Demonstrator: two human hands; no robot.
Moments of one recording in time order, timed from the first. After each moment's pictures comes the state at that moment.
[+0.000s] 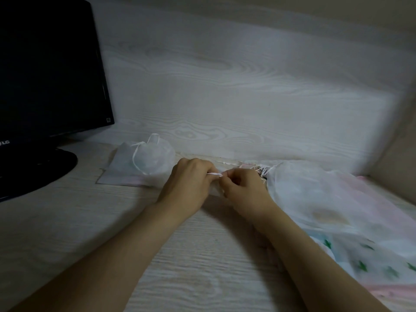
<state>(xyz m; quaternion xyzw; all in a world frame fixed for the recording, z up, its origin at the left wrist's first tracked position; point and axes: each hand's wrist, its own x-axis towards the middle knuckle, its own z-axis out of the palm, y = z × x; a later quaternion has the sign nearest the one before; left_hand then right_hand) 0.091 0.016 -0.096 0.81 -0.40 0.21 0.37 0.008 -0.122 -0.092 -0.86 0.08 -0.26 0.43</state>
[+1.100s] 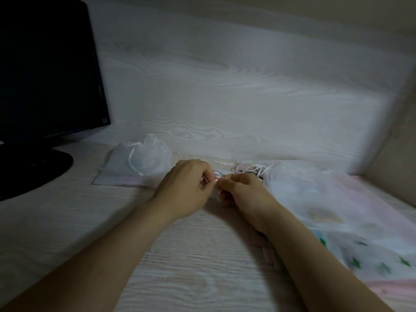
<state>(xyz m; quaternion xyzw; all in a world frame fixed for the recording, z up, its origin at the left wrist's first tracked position) 0.087 0.021 -0.095 0.80 -0.43 0.16 0.38 0.008 -0.134 -0.098 -0.76 0.09 -0.16 0.62</state>
